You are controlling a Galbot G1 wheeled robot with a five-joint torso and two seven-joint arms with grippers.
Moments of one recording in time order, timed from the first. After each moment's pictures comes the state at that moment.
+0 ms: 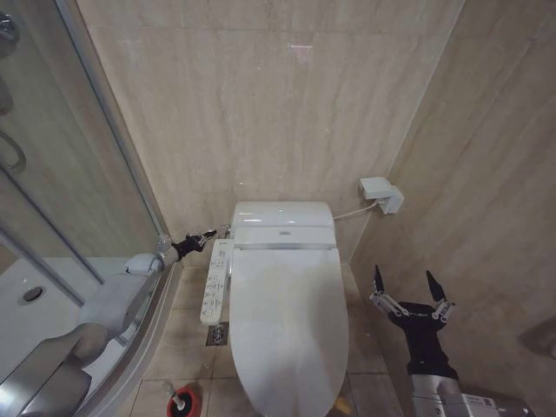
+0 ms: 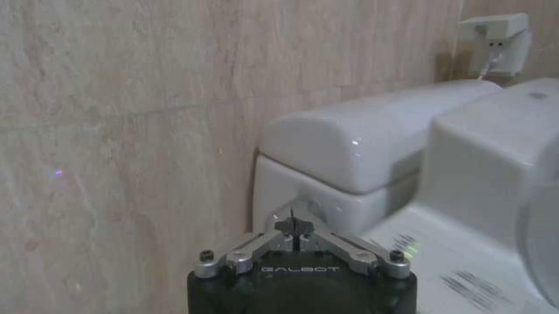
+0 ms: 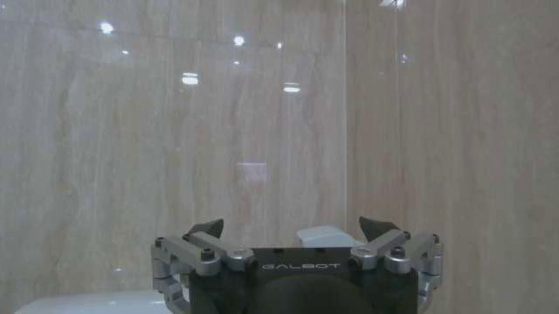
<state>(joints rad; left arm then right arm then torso) 0.24 -1.09 0.13 -0.60 -0.59 -0.25 0.73 -1.80 1.42 0.57 2.38 0.08 0.22 0.27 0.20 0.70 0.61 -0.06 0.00</state>
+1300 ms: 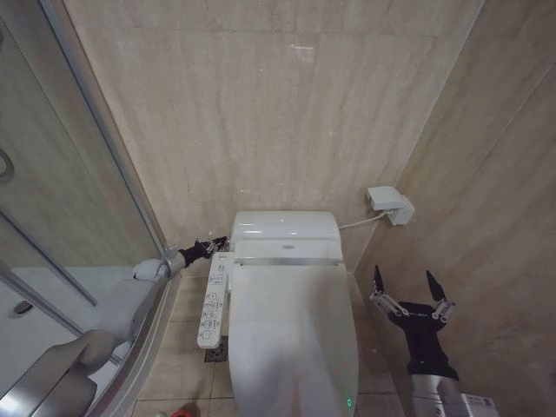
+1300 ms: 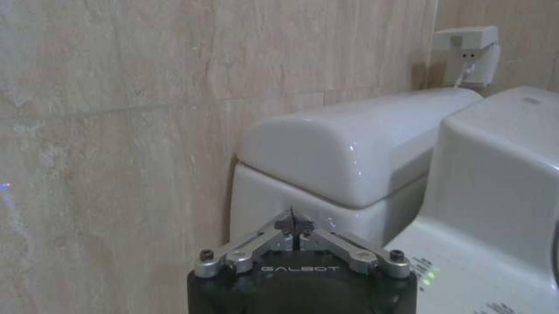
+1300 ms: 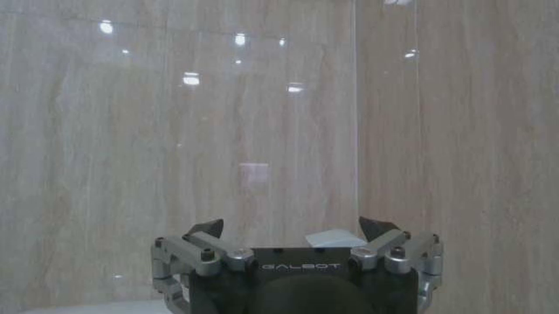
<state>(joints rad) 0.30 -1.11 0.12 -0.63 -0.58 -0.25 0.80 -1.80 1.42 0.57 2.38 0.08 0.22 0.27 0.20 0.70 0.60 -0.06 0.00</state>
